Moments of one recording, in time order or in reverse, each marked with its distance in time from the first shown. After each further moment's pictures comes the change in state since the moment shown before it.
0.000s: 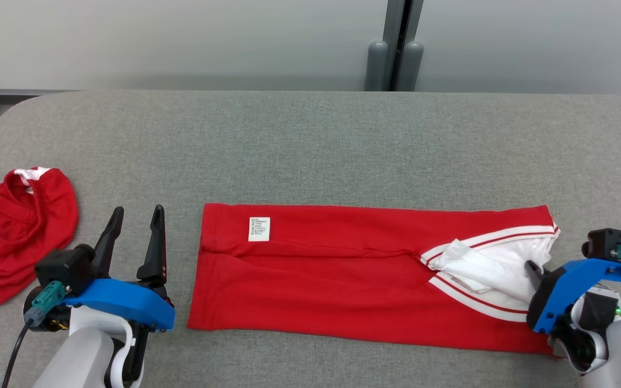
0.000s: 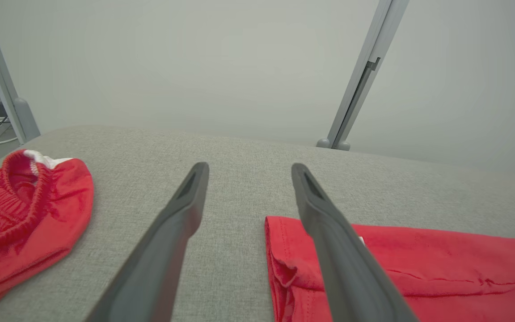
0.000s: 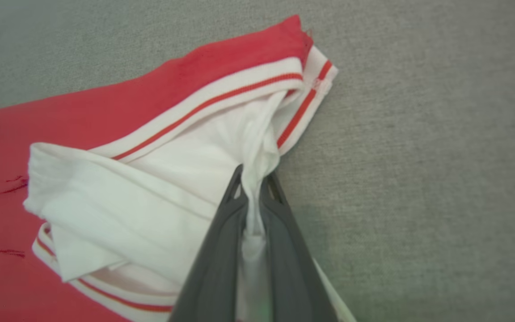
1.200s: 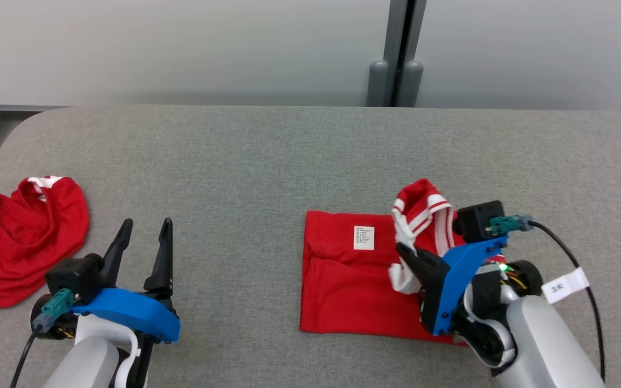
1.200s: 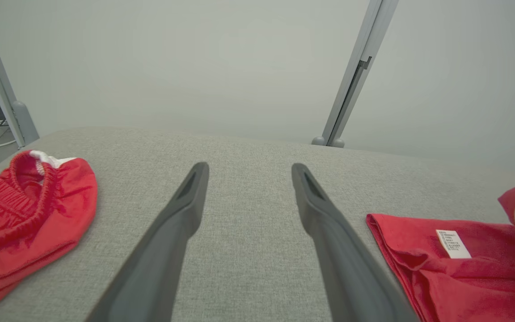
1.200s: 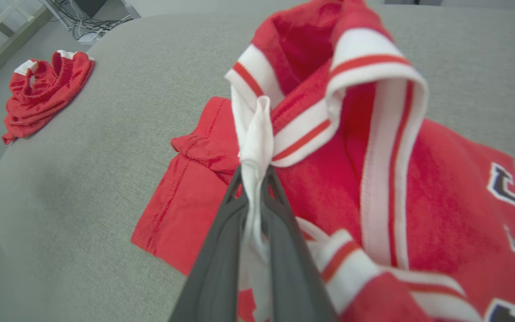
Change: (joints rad) left arm 0.026 0.017 -0.027 -0.009 -0.010 0.001 0.014; right arm 0.013 0.008 0.409 -0.275 0.157 0.000 0.079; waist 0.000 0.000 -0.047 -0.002
